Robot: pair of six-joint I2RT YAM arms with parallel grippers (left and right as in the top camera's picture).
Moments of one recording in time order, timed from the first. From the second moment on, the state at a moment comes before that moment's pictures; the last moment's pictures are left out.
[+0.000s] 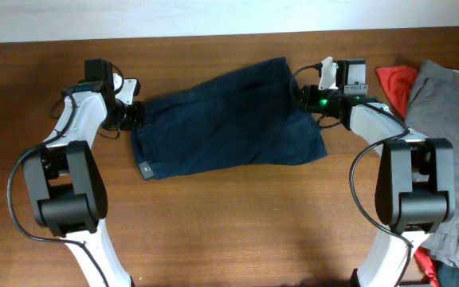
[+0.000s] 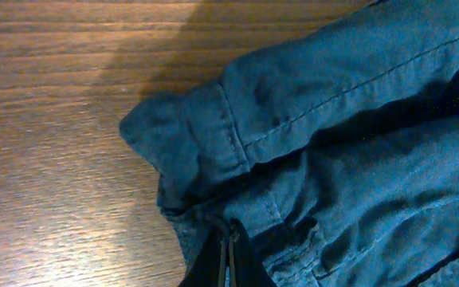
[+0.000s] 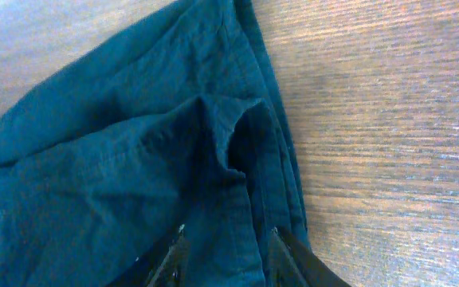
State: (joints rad) left arm 0.09 2.15 1.61 -0.77 0.23 0.14; right arm 0.00 2.04 1.32 -0.15 -0.39 0.18
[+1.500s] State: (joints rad) left arm 0.15 1.95 1.75 -1.04 0.33 0.14; right arm 0.31 1.85 1.30 -1.05 -0.07 0.35
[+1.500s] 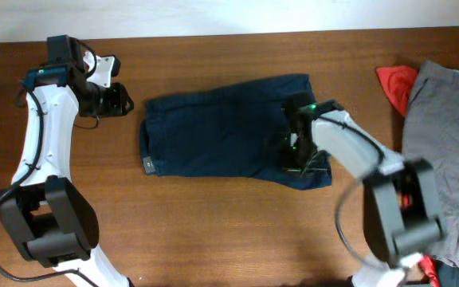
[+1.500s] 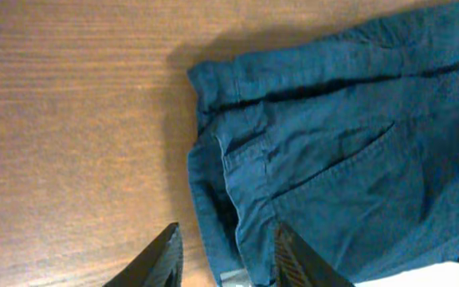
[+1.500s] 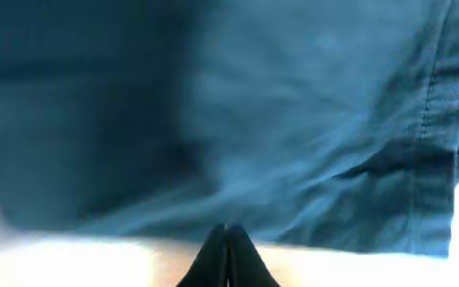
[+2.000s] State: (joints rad) left arm 0.05 1.95 1.75 -1.08 0.38 0.21; right arm 0.13 1.74 1.31 -0.86 -0.11 0.31
